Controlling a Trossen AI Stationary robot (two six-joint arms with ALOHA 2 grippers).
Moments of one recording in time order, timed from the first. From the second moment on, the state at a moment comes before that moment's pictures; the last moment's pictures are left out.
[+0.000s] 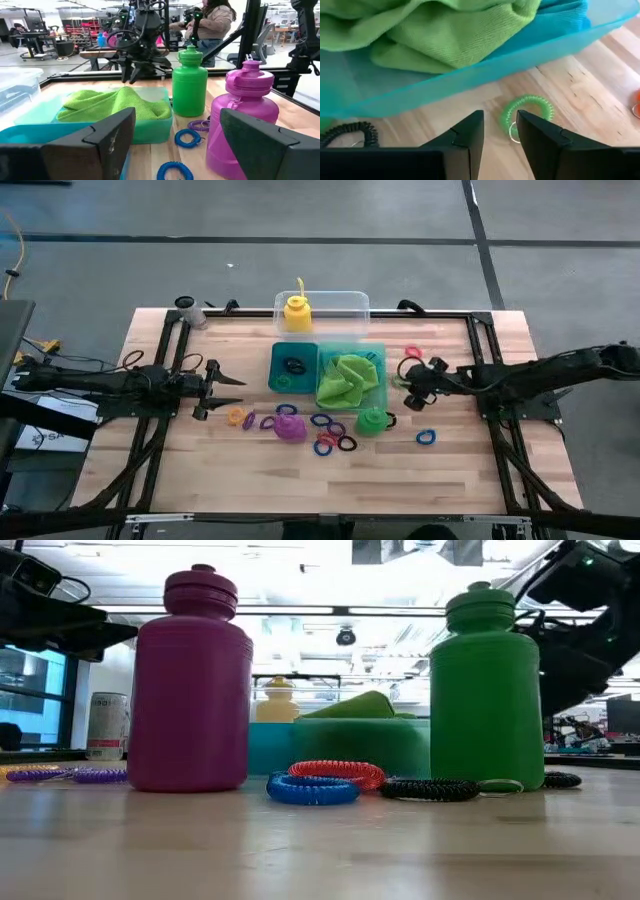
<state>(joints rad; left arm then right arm) -0.10 0.19 0.03 0.19 -0.02 0.03 0.03 1.07 0.46 -0.31 0.33 0.41</state>
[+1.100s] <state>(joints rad) -0.10 0.19 0.03 0.19 -0.02 0.03 -0.22 1.35 0.46 -0.18 0.04 0.15</state>
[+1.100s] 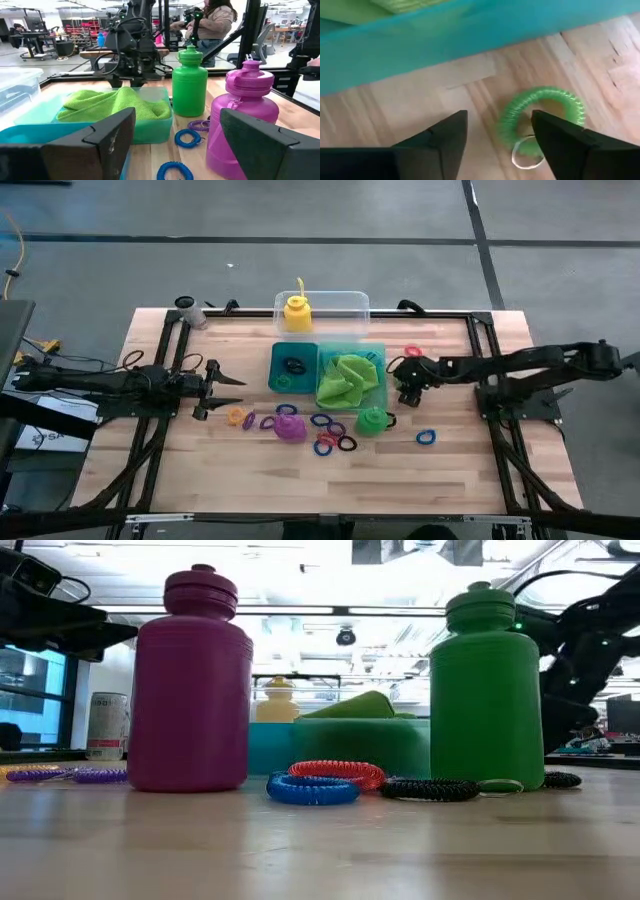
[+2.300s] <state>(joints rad) -0.10 0.19 0.03 0.19 -0.02 0.03 -0.22 1.20 0.46 -0.15 0.05 0.20</state>
